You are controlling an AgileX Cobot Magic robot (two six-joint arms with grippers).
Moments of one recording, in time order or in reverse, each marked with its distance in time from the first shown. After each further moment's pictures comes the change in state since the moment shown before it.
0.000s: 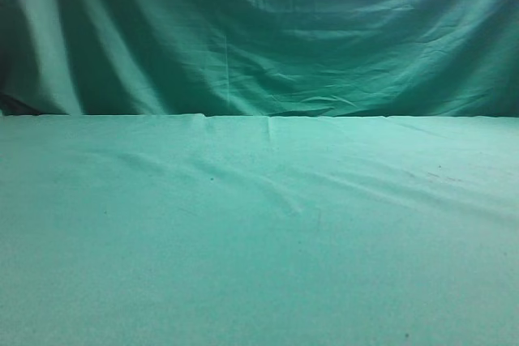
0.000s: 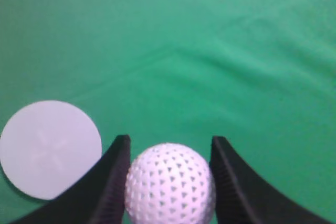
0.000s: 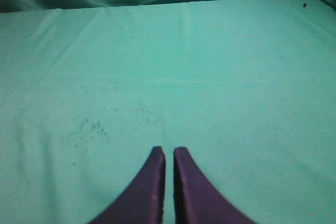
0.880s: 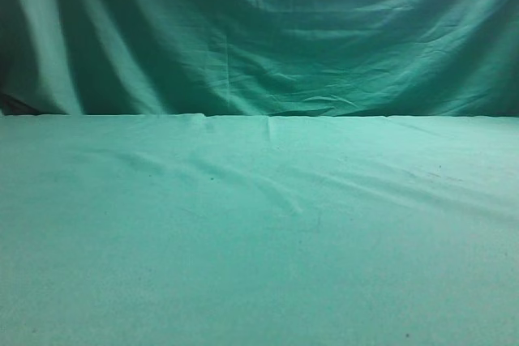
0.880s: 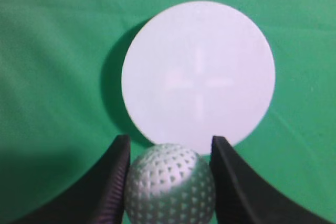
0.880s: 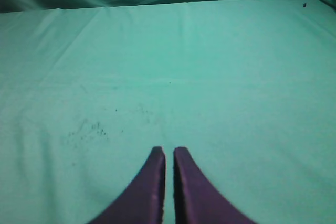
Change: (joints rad) left arm 0.514 0.112 0.119 -0.070 -0.114 0.016; right arm 0.000 0.000 0.000 0.000 0.000 0.000
